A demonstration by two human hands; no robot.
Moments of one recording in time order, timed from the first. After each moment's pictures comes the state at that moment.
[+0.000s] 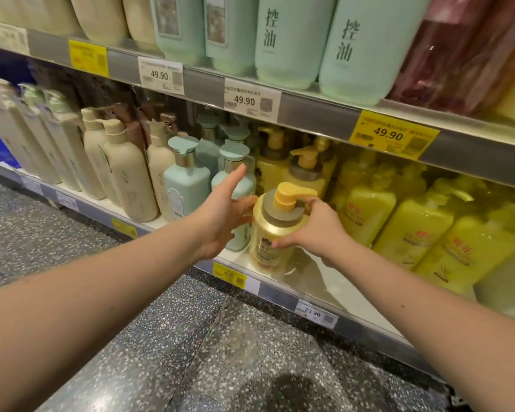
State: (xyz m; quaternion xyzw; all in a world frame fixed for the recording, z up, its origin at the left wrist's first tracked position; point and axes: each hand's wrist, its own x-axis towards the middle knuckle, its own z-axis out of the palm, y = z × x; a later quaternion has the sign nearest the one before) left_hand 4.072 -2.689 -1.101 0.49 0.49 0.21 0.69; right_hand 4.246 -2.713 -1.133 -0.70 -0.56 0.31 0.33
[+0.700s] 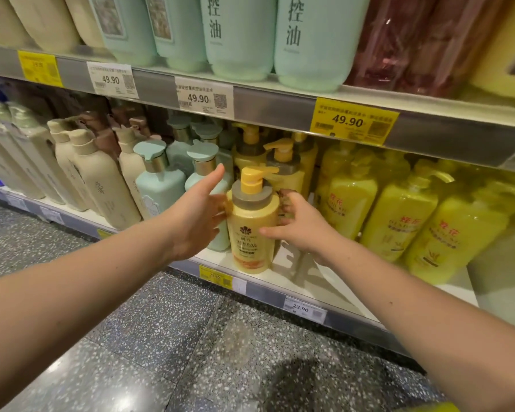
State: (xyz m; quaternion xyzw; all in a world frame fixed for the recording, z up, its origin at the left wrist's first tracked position) left_hand 4.085 -2.677 -1.102 0.47 0.51 0.24 0.69; right_hand 4.267 -2.709 -1.141 -0.65 -0.55 0.41 0.33
